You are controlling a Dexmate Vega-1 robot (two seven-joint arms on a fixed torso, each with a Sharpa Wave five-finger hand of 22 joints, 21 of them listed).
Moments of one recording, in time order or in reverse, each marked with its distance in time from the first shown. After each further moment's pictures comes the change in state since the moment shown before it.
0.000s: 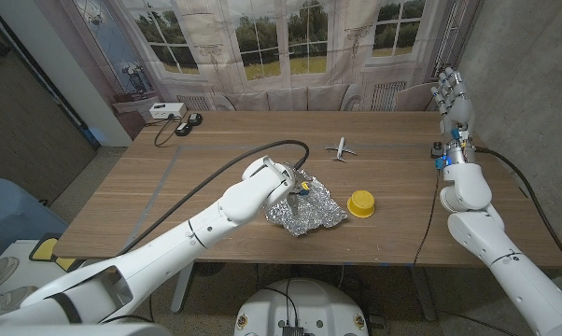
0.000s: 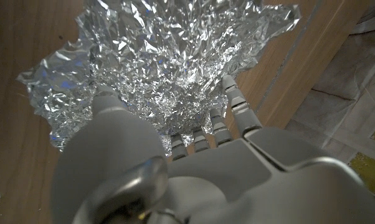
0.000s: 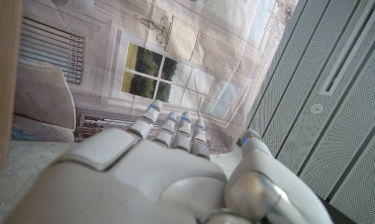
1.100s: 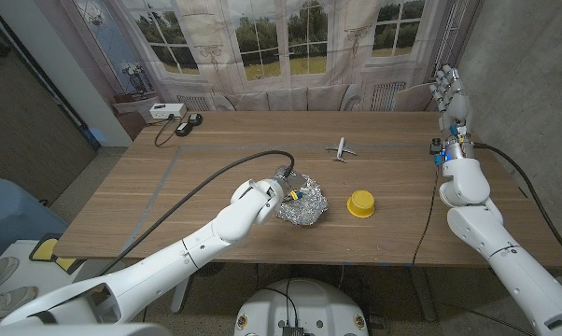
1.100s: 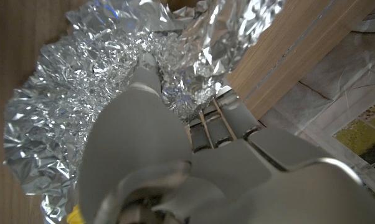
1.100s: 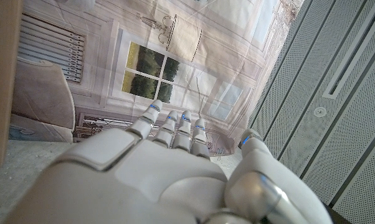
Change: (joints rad) left arm 0.086 0.058 0.016 0.127 -0.101 0.169 0.457; left_hand 0.397 0.095 0.287 -0.096 -0.207 0.517 0.063 0.143 0.018 0.459 0.062 0.132 0.128 0.530 -0.089 0.133 0.084 0.450 -0.340 0.210 0.015; right arm 0.039 -0.008 -0.015 0.031 -0.001 -0.016 0.000; right_hand -0.004 0.004 0.000 0.000 0.007 0.000 0.000 0.000 0.000 0.013 0.013 0.004 0.000 0.012 0.013 0.000 0.000 0.000 0.000 0.000 0.000
